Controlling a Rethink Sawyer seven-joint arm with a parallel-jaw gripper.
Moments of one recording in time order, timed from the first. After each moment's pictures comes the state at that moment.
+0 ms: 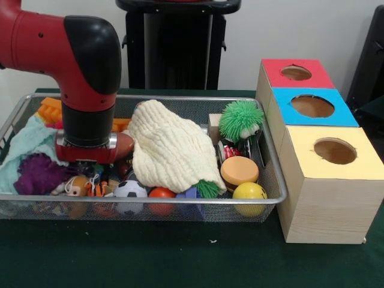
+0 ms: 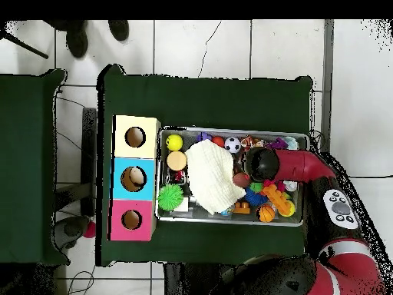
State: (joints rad) arm -0.58 -0.35 0.17 1.33 -0.54 0.57 1.57
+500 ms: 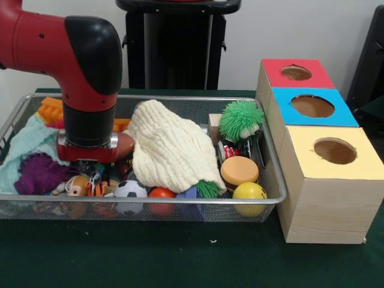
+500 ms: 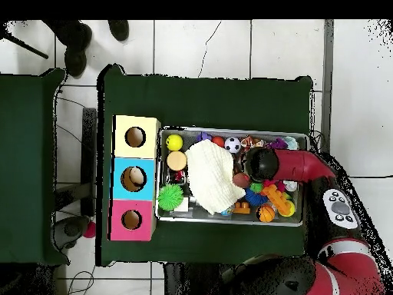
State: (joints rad) arm -0.58 -0.34 0.17 1.33 -0.54 0.58 1.57
